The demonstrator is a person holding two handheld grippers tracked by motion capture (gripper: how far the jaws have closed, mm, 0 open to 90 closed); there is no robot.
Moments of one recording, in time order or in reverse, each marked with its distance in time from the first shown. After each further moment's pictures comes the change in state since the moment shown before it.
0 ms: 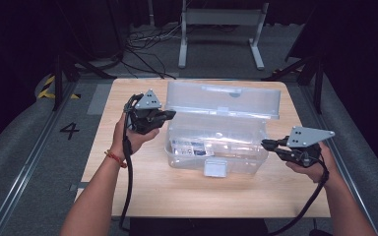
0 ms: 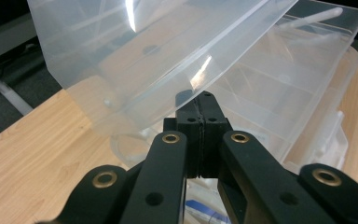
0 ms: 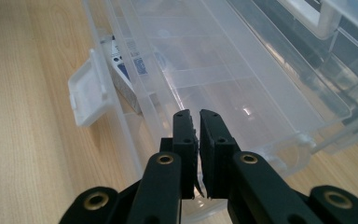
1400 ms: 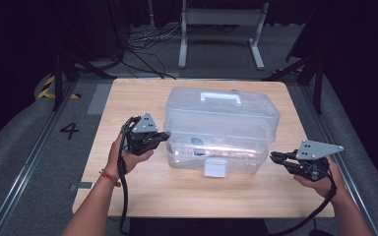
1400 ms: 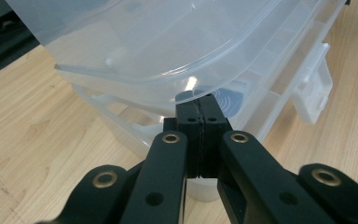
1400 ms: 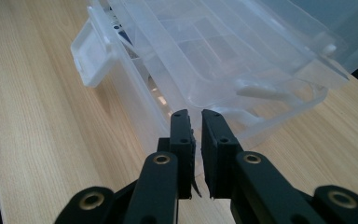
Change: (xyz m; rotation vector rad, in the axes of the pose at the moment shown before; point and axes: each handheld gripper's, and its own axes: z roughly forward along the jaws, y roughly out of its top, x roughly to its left) left arm -0.019 -0.049 0.001 0.072 -0.039 -0.003; right arm 0.013 -0.041 -0.008 0.039 -0.015 0.101
